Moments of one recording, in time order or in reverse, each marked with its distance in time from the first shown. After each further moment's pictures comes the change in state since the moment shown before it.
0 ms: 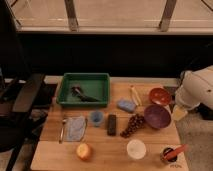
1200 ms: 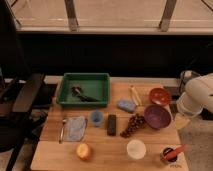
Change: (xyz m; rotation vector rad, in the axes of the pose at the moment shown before) arm 0.024 0.040 0.028 -0.129 0.010 0.029
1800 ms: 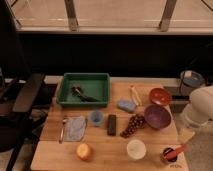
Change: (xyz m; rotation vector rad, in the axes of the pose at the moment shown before) arm 0.037 0.047 0.027 -0.125 0.034 0.022
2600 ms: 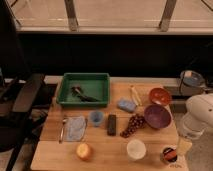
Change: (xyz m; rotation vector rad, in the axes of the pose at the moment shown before) arm 0.002 0.038 0.046 -0.189 0.009 -0.008
